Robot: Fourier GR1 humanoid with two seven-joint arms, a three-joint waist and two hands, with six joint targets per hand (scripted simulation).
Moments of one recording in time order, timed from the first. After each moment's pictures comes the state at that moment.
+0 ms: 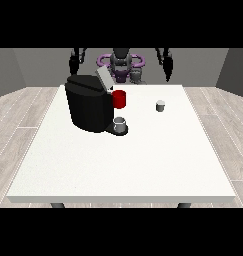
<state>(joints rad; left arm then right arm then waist) 0.01 0.11 0.00 -1.57 0.01 -0.02 -0.02 0.01 -0.10 -0.02 -1.56 -0.03 -0.02 0.01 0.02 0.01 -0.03</state>
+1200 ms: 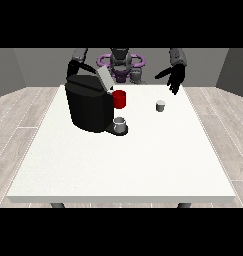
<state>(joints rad) -0.24 0.47 0.04 -1.32 -0.25 -0.24 -0.10 -0.12 -0.05 0.04 -1.54 0.14 -0.15 -0.02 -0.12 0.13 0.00</state>
